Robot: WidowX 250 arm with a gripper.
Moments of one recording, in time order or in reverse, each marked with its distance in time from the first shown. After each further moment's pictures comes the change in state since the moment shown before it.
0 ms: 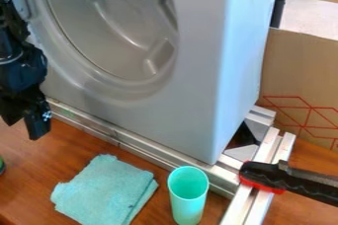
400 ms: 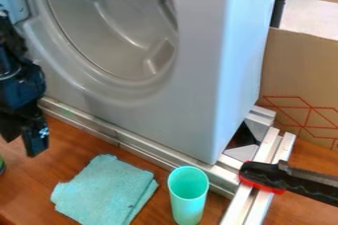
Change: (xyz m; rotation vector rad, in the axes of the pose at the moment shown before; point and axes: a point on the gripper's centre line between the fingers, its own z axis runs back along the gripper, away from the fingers) arm -0.021 -0.008 -0.013 -0.045 0.040 -0.012
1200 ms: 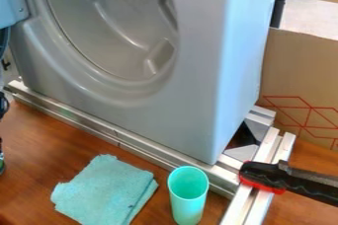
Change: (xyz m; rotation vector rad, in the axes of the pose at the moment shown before) arm -0.050 0.042 -0.021 0.118 0.263 0.143
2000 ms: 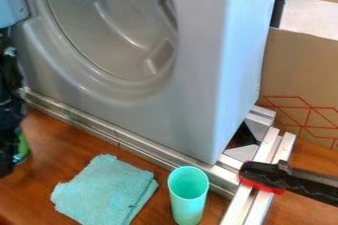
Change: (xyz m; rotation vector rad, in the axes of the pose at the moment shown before) arm 0.044 -0.001 -0.023 -0.004 0.014 -0.092
